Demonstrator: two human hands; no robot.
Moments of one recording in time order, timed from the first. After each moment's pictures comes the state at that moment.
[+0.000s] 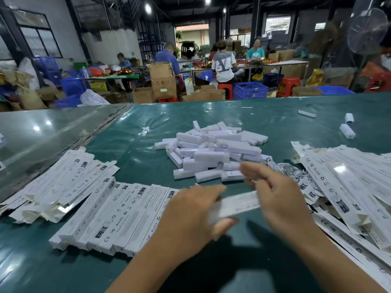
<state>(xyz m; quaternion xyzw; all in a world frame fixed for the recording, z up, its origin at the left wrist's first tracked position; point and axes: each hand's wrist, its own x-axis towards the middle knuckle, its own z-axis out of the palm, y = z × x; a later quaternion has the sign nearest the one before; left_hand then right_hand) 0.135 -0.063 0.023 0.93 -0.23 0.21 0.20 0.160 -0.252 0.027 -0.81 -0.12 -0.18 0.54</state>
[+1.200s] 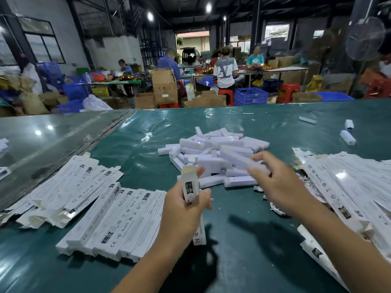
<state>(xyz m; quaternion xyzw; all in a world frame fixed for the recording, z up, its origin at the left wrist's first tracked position) 0.149 -0.055 0.011 0.71 -0.09 0.18 0.67 0.202 -0.272 0.047 -0.87 -0.13 -0.16 0.45</state>
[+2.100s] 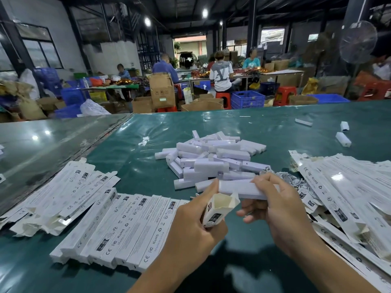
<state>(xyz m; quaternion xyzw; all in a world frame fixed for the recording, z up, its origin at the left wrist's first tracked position) 0.128 -0.067 0.017 0.81 -0.20 0.15 0.53 0.165 -0.251 0.028 -0.62 -0.05 -0.06 0.78</state>
